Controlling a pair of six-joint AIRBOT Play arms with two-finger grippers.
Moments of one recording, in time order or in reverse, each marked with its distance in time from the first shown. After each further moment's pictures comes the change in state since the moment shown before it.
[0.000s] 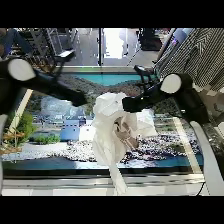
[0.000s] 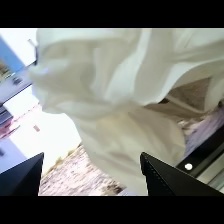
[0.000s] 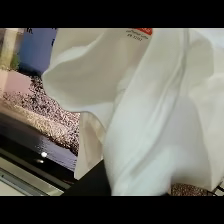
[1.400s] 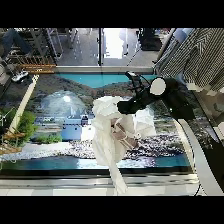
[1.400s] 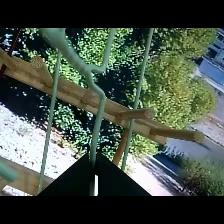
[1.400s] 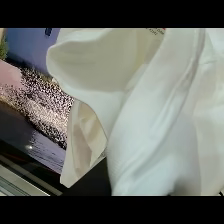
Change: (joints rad) left arm 0.945 0.111 -0.872 0.190 0.774 -0.026; right arm 0.015 -0.073 -0.002 -0.001 -0.036 -0.070
